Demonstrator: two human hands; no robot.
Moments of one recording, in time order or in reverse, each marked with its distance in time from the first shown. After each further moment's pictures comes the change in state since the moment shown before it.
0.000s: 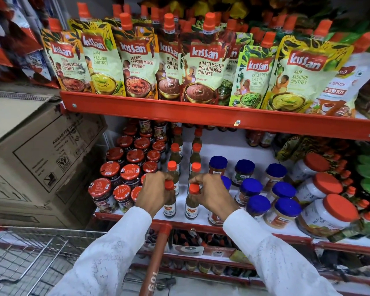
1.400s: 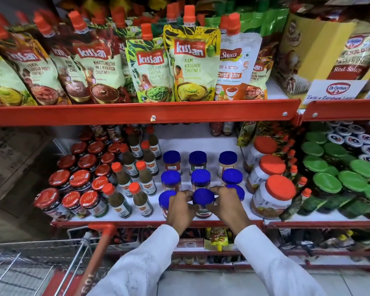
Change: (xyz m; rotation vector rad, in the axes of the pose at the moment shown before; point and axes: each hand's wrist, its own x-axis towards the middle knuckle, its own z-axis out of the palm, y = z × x) left_hand -0.033 0.149 0.183 -0.289 -0.195 -0.136; right_hand -0.075 0.174 -0.080 0.072 0.063 0.217
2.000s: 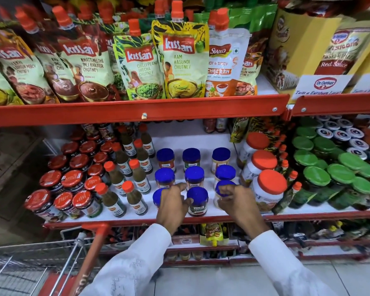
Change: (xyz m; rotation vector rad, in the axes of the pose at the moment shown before) left_hand -0.007 0.010 -0.010 0.103 0.056 0.068; right_hand -0.025 0.023 -0.034 0.054 0.126 0.079
